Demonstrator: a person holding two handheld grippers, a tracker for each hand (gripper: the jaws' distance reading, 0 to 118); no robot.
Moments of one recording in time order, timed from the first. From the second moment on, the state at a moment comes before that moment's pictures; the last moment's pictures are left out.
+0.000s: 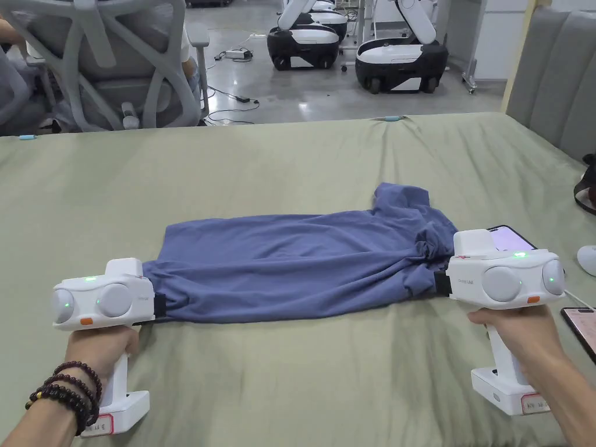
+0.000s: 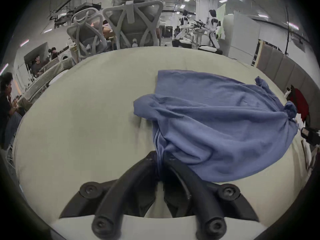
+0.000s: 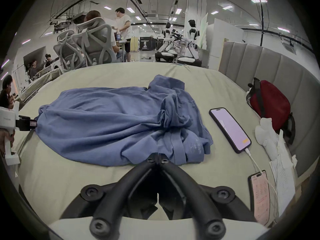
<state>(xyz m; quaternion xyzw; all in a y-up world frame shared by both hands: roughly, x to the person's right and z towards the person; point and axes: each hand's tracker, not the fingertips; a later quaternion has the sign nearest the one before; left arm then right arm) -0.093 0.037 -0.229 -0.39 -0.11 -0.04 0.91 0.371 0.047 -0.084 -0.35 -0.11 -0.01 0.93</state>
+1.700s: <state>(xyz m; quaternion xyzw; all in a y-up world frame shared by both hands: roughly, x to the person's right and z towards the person) -0.126 0.030 -0.118 -0.37 -0.13 -0.07 0.92 0.346 0.015 -0.019 -0.42 -0.12 -0.01 0.90</state>
